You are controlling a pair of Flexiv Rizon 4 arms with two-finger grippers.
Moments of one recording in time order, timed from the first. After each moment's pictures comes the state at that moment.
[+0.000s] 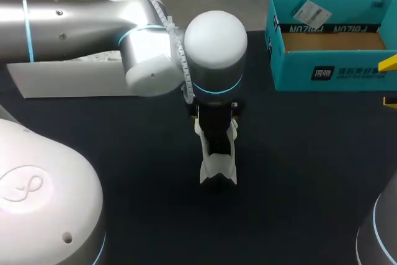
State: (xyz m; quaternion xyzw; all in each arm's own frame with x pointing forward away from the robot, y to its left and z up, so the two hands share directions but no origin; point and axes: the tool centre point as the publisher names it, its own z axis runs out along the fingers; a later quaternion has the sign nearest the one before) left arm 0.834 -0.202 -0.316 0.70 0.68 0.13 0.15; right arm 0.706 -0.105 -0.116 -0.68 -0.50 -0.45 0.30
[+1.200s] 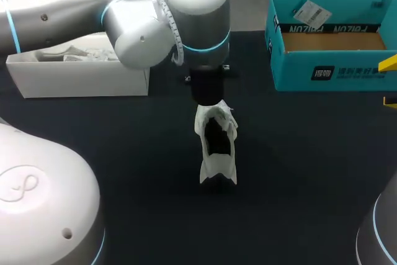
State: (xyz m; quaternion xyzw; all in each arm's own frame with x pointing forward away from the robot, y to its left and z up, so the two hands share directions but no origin) left arm 0.859 -0.191 -0.276 0.70 0.70 0.07 0.13; right arm 0.706 -0.105 -0.116 -0.68 -0.50 -0.45 0.30
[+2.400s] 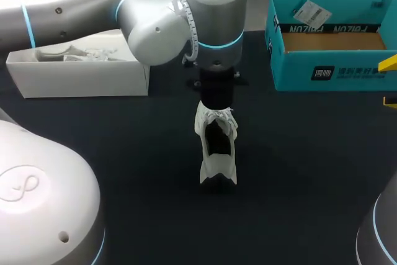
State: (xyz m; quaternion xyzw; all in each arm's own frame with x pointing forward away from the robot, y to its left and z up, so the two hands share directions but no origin) left arm 0.834 -0.208 -0.284 0.71 0.69 0.05 0.08; right arm 0.706 -0.105 -0.116 -0.68 -0.50 -0.45 0.30
